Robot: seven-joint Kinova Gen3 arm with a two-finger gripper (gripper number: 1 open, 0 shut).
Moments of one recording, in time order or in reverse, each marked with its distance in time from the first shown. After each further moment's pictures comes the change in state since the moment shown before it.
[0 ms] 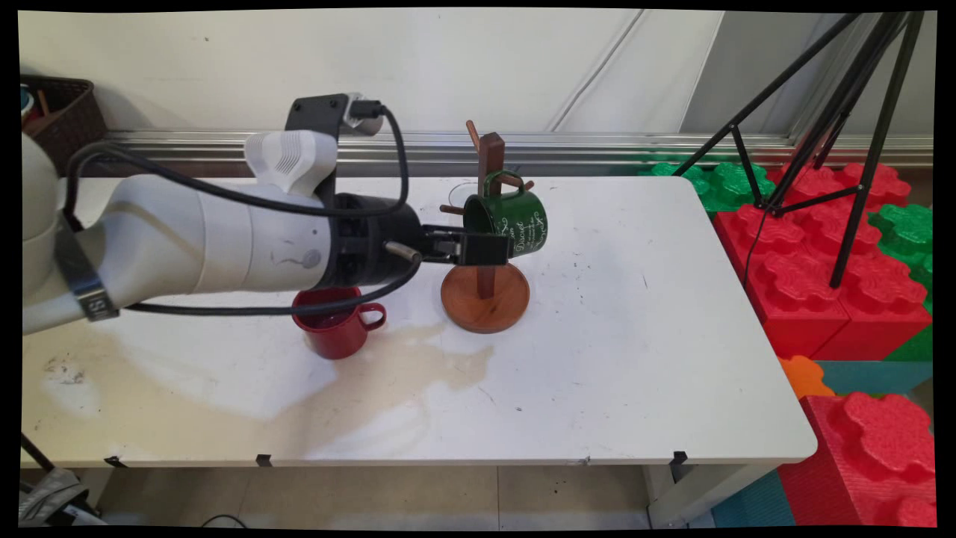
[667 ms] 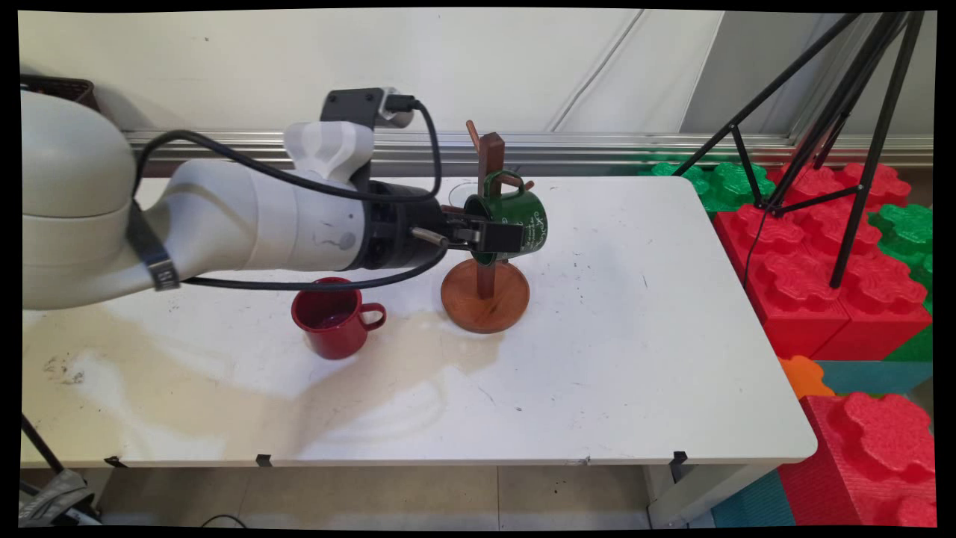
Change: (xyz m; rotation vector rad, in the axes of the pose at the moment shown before) arm 0.012 -0.005 0.030 0.011 -0.003 0.031
